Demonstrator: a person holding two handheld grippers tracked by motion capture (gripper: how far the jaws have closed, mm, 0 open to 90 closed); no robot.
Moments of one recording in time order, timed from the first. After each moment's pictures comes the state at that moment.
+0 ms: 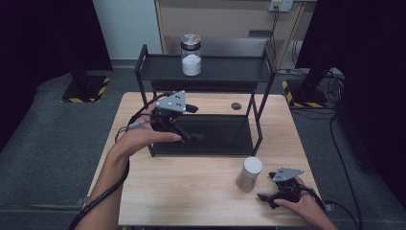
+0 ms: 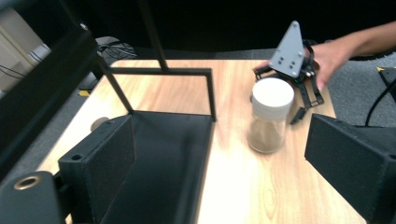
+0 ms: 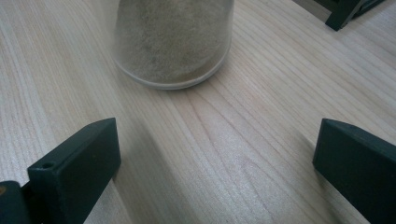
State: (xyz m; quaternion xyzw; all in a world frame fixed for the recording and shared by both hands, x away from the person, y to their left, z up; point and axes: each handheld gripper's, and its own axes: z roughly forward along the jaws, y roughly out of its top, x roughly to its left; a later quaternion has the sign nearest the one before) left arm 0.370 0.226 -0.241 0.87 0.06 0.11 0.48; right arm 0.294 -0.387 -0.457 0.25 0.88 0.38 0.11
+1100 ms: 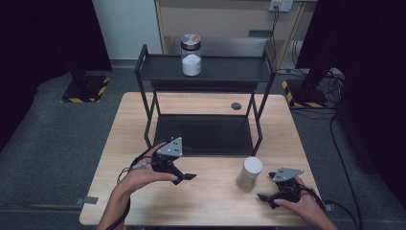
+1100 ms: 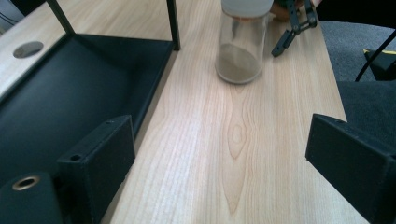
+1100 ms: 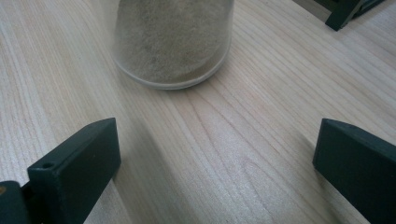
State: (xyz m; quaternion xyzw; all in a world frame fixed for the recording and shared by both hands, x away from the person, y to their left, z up) left arm 0.343 0.237 -0.367 0.88 0.10 0.06 0.45; right arm 0.294 -0.387 -0.457 0.25 0.88 0.38 0.11
